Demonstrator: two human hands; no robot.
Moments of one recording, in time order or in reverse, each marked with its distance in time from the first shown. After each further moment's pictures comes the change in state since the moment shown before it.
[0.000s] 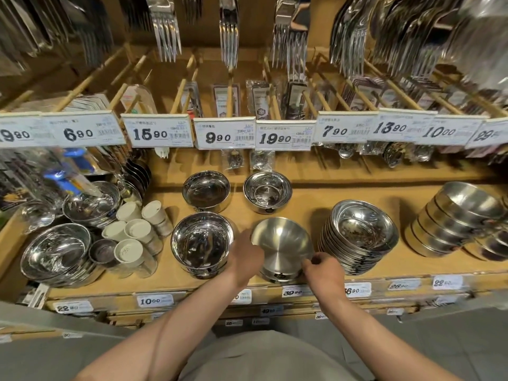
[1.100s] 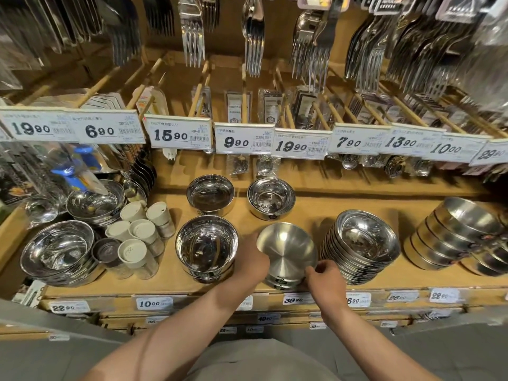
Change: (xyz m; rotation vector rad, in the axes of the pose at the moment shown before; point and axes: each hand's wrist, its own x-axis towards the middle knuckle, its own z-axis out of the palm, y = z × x) left_hand 0.008 -0.004 0.008 0.050 0.089 0.122; right_hand 0.003 0.009 0.009 0.114 0.028 0.020
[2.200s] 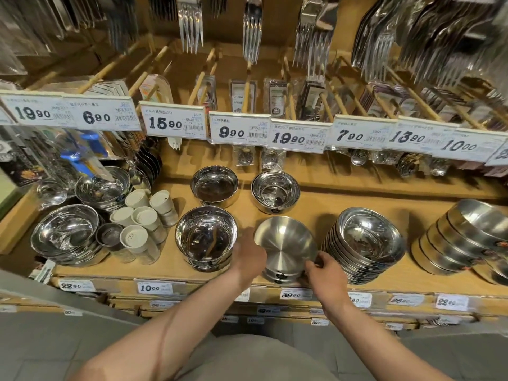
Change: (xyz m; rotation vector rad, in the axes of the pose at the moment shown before) left_hand -0.010 0.004 -0.001 -0.042 0.002 -0.138; right_hand 0.010 -0.001 -0.013 -0.016 -0.138 -0.099
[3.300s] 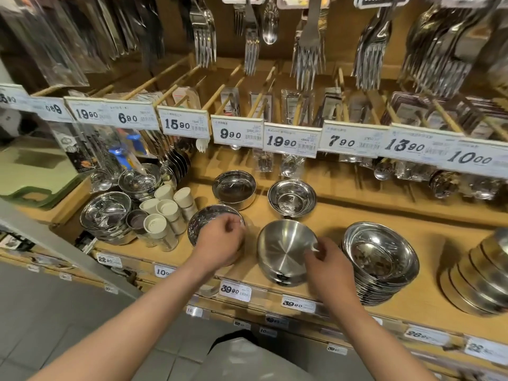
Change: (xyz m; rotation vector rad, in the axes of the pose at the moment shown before) left_hand -0.042 0.021 -0.052 0.021 0.286 0.102; right_hand -0.013 -0.049 -0.037 -0.064 -0.140 -0.329
